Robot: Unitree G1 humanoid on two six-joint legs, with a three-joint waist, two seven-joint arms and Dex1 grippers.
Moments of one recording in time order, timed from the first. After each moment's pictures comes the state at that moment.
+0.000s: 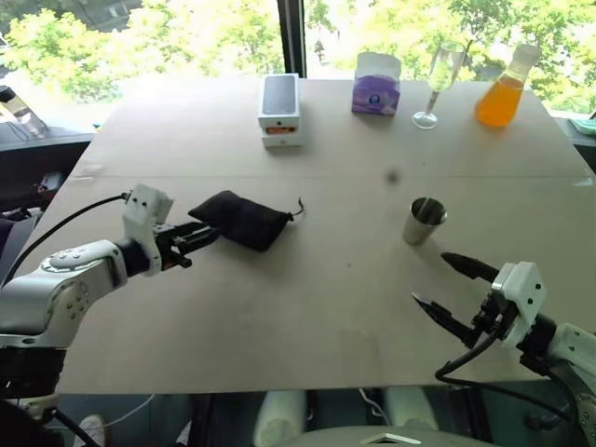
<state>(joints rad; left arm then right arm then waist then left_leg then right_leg) -0.09 1.02 0.28 -0.29 -0.94 0.83 -0.65 0.37 -0.59 -0.17 -0.65 0.47 0.24 0.73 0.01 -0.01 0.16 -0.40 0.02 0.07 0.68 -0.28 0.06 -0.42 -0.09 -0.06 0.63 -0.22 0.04</state>
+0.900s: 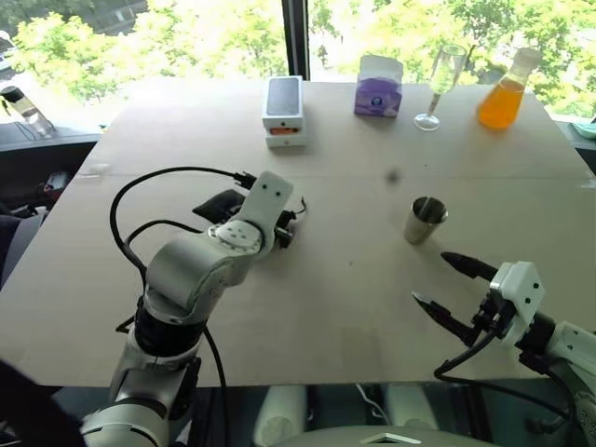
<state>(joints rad) -0.61 0.49 -0.20 -0.55 -0.42 1.60 0.20 0.35 -0.60 -0.17 -0.64 0.46 0.24 0.73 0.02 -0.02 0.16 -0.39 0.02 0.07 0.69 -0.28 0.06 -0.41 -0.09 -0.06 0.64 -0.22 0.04</state>
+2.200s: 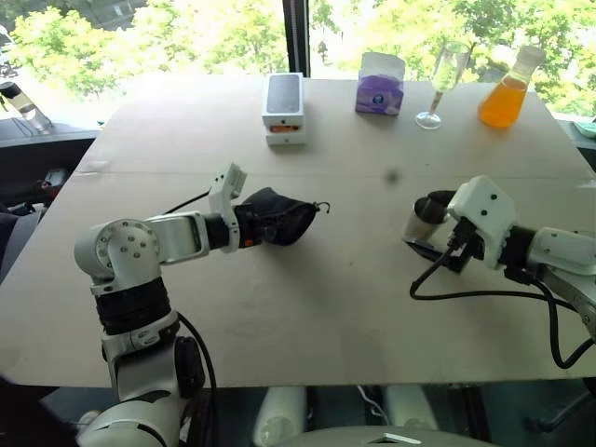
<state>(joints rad) -0.63 0.40 0.40 -0.13 -0.82 1.61 -0.28 -0.34 -0.90 0.08 -0.59 0.44 0.83 0.63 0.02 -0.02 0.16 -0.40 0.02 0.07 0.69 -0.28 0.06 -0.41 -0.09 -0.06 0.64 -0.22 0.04</state>
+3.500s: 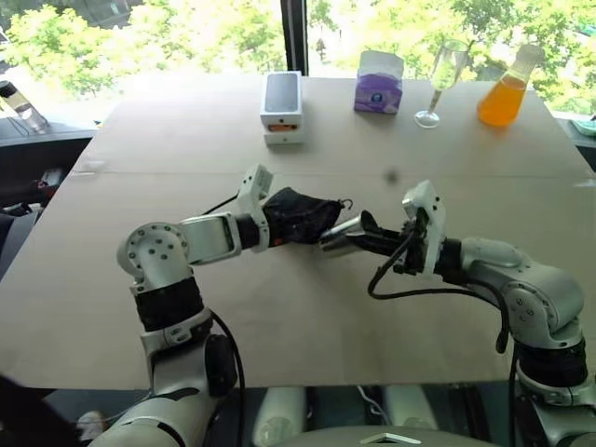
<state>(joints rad) -0.66 0.25 0.44 -0.12 -0.97 1.61 -0.10 -0.37 -0.31 0.01 -0.49 0.67 0.97 0.64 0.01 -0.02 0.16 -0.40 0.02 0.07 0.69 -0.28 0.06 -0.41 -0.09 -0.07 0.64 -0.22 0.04</state>
